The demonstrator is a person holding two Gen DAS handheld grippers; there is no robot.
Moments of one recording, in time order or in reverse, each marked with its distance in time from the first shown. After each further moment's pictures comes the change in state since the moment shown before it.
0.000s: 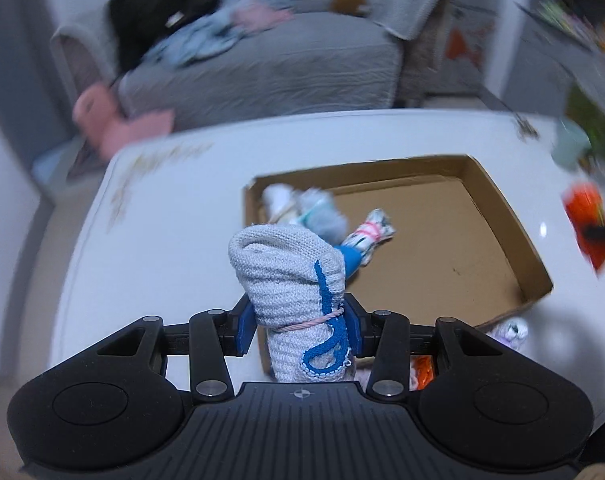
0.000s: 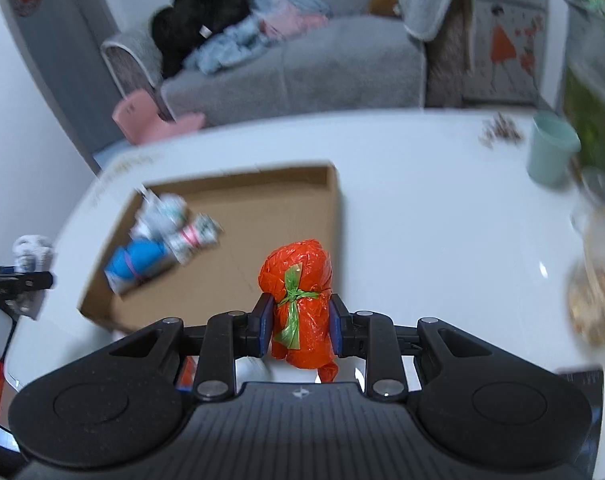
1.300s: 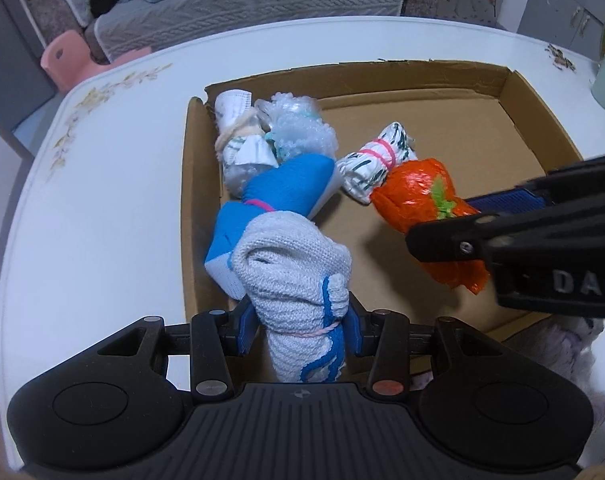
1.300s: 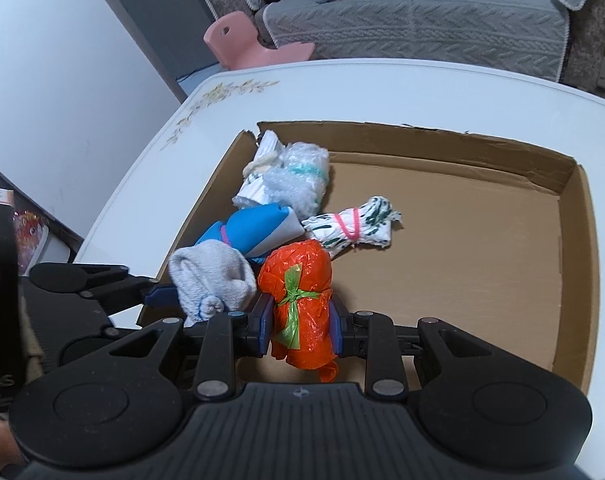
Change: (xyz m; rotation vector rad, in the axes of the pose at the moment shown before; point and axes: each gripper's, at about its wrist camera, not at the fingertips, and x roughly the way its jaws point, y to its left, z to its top) left arm 0.110 -0.013 -0.019 -0.030 0.210 0.007; right arm 0.143 0.097 0.018 -0.122 0.242 0.216
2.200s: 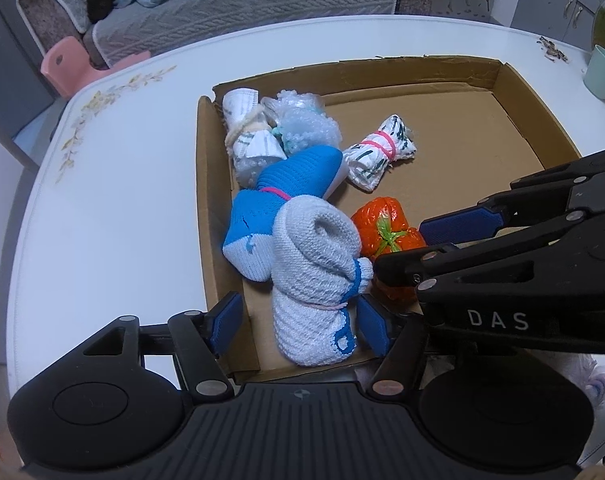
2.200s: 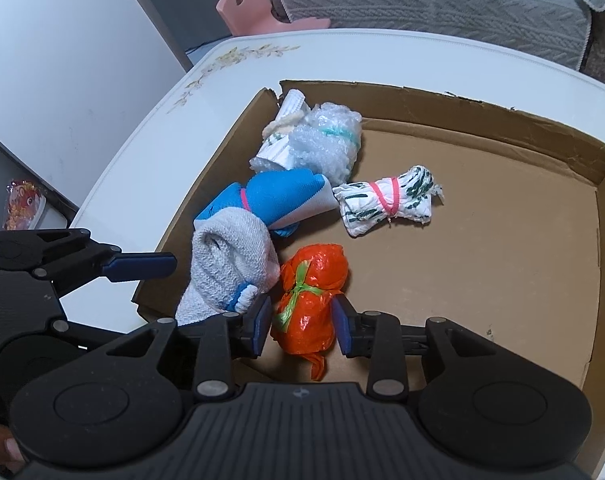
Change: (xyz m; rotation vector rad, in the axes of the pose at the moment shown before) left arm -0.012 0.004 -0.007 0.025 -0.002 0.005; right arm 0.021 0.020 -0.010 -0.048 0.054 -0.014
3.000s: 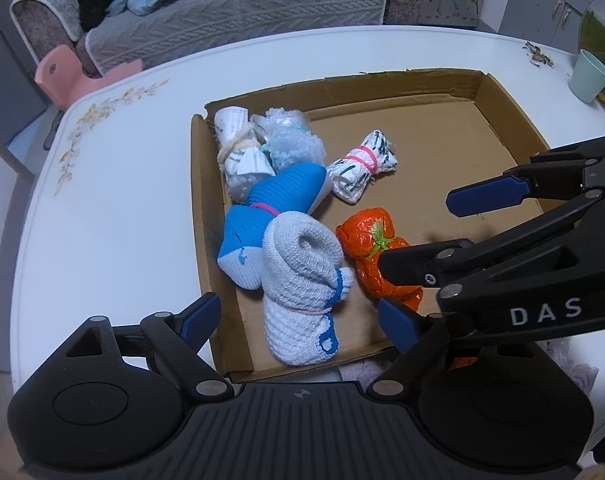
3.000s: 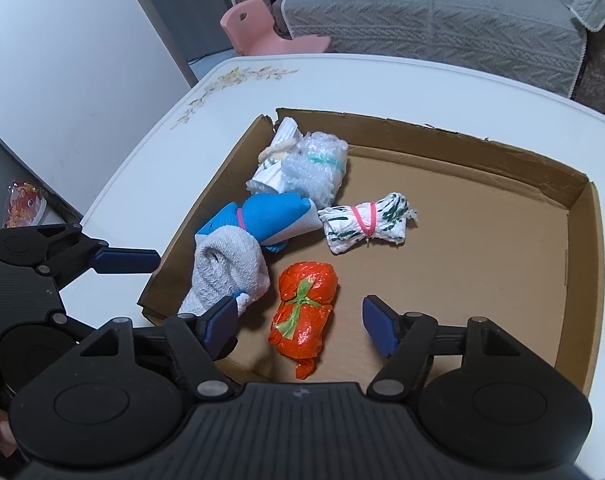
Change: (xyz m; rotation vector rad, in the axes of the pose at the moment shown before) left arm -0.018 -0.003 0.007 0.004 -0.008 -0.027; right arm -0.025 -0.005 0.005 -0.028 -0.041 -0.013
